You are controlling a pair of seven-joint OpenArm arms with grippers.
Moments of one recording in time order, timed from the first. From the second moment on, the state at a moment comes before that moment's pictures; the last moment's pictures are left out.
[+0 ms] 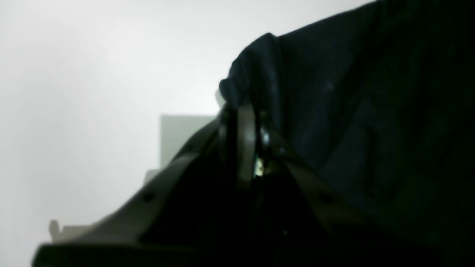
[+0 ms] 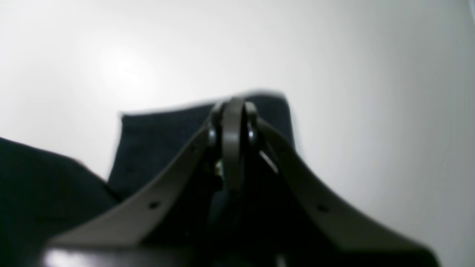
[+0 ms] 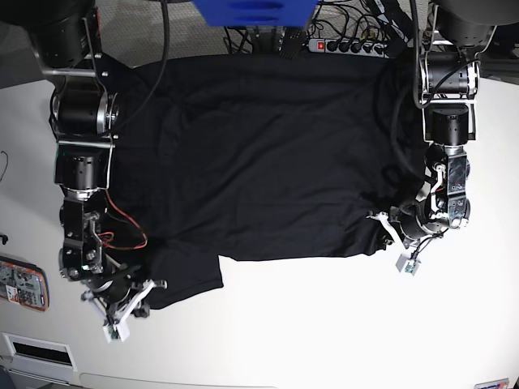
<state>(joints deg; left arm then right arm) -19.2 -19.1 -1.6 51.7 -15.8 -30.1 36.5 32.1 15.4 3.1 55.9 12.8 27.5 -31.3</state>
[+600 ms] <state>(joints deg) -19.2 -19.2 -1.6 51.7 -15.8 -30.1 36.6 30.4 17.2 2.8 43.1 12.4 27.1 -33.0</state>
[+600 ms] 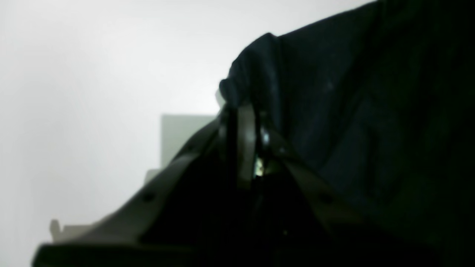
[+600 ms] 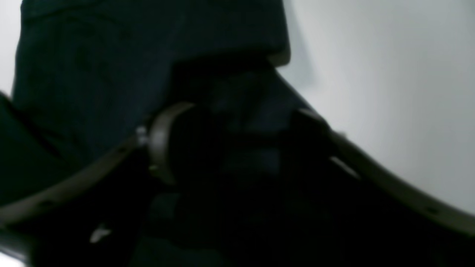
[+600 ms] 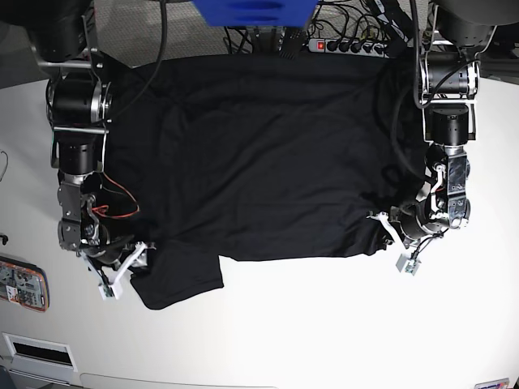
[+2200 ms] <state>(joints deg) -19.1 -19.2 -1.6 51.7 -16.0 -30.1 36.4 35.2 10.6 3.2 39.6 12.6 23.5 -26.9</state>
